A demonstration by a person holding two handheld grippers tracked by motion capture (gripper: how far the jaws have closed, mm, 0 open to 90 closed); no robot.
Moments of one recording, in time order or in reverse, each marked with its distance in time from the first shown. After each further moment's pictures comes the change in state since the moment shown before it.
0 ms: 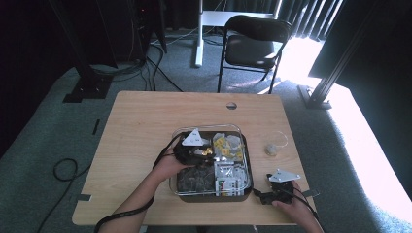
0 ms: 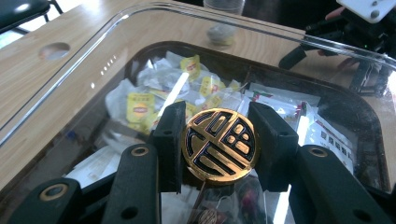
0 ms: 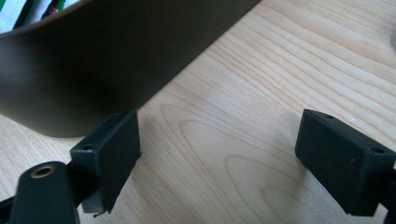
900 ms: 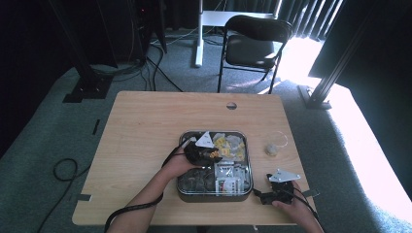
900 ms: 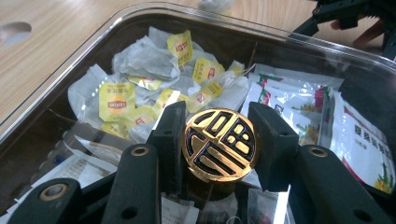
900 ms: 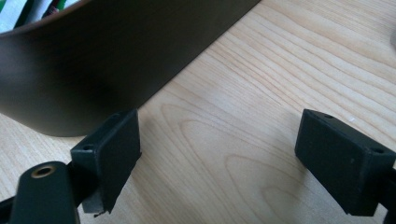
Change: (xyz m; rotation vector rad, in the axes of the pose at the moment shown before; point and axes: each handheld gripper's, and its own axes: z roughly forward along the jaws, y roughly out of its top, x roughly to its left) left arm 0.005 -0.004 0.042 0.097 -0.033 0.032; right arm 0.000 0.000 0.000 -0.001 0.001 0.000
